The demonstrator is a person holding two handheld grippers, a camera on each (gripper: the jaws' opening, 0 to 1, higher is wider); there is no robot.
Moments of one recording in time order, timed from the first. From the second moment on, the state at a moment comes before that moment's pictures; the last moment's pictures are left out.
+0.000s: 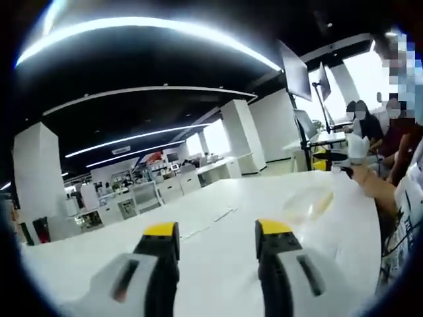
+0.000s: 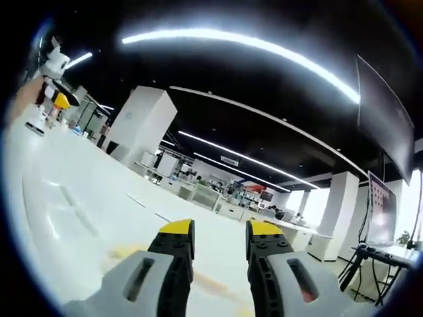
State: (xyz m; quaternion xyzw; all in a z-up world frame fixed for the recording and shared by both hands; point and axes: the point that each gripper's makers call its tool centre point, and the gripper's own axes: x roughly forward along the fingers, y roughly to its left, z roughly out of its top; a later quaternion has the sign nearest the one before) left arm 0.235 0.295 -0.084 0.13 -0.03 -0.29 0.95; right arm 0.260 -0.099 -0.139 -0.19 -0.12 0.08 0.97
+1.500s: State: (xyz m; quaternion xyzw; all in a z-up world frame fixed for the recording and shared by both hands) left arm 0.275 0.055 -0.156 0.33 0.15 -0.54 0.76; right arm 0.268 -0.107 -0.143 -0.21 -0.11 0.06 0.97
